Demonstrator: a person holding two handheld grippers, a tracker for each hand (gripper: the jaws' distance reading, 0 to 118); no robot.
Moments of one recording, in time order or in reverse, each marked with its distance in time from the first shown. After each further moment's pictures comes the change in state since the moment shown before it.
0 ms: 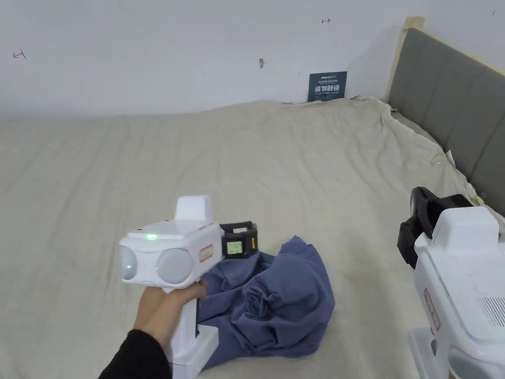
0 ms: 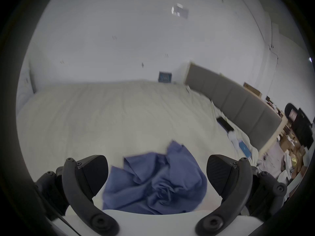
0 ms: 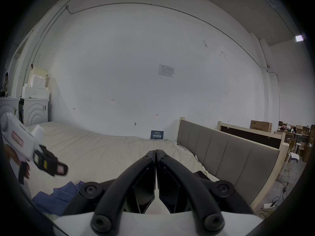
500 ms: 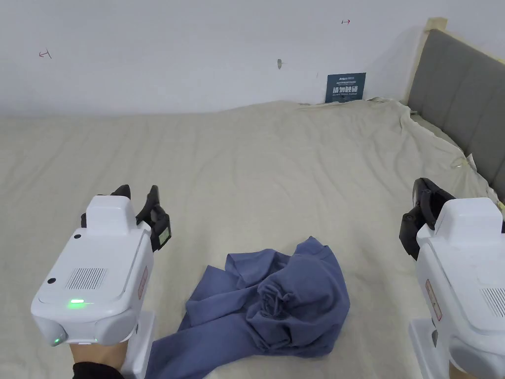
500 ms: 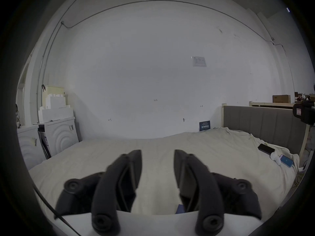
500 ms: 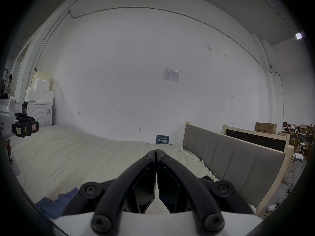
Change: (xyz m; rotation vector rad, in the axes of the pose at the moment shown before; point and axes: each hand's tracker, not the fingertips) left arm -0.054 -0.033 0.078 0.467 0.351 -0.160; right arm -0.016 0.007 -0.009 0.030 0.038 -0.011
